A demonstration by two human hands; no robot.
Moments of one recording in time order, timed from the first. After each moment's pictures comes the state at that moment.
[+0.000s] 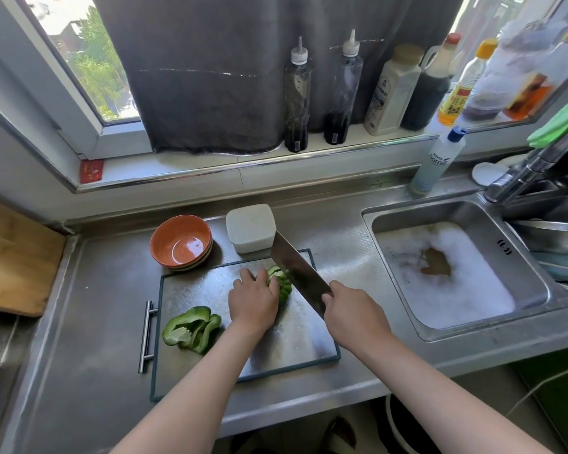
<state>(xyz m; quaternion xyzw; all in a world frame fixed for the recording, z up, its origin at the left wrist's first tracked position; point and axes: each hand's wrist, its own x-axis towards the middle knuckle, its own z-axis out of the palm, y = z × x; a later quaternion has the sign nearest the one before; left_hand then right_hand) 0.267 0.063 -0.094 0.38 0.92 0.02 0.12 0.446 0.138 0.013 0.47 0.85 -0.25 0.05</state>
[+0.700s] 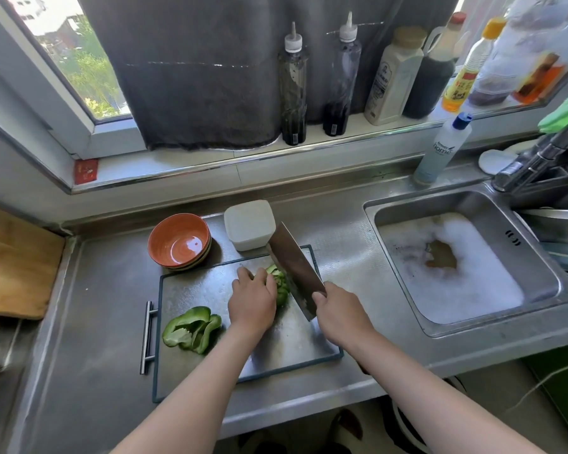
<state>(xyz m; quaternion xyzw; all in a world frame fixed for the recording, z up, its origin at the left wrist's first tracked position) 0.276 0.061 -0.078 0.36 0.92 0.10 0.14 0.430 0.139 -0.010 0.50 0.76 -0.41 0.04</state>
